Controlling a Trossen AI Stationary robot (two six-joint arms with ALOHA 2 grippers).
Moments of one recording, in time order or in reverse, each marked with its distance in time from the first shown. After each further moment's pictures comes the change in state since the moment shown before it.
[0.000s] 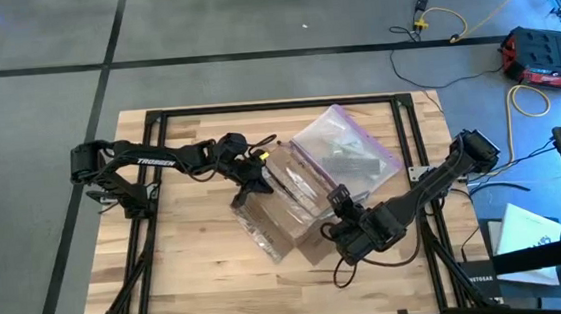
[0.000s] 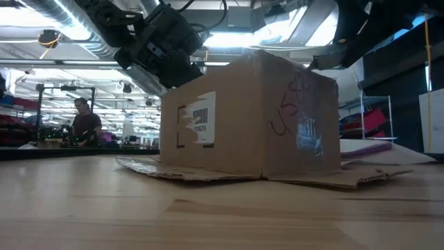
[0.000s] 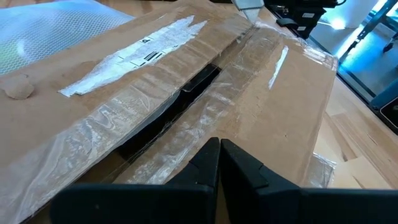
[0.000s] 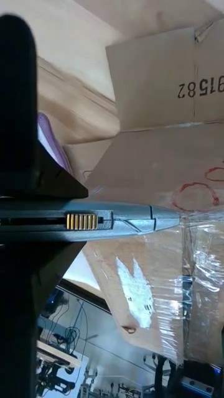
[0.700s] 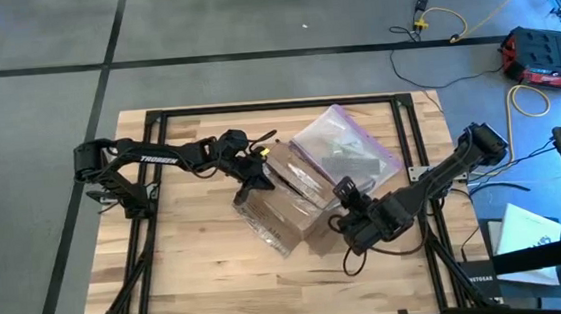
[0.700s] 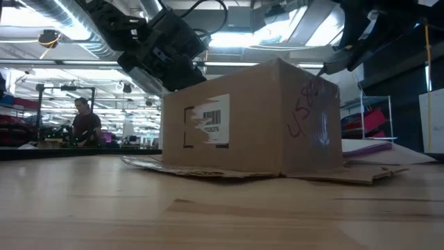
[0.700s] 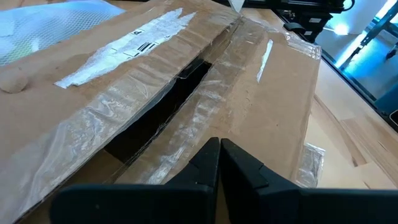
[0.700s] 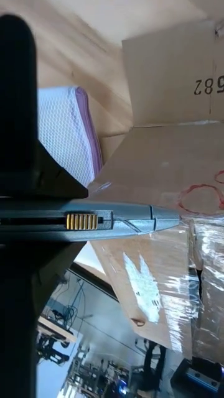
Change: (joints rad) left arm 0.034 0.029 0.001 0.016 0.014 0.007; right arm -0.021 -0.103 -0.099 -0.010 0.034 -0.125
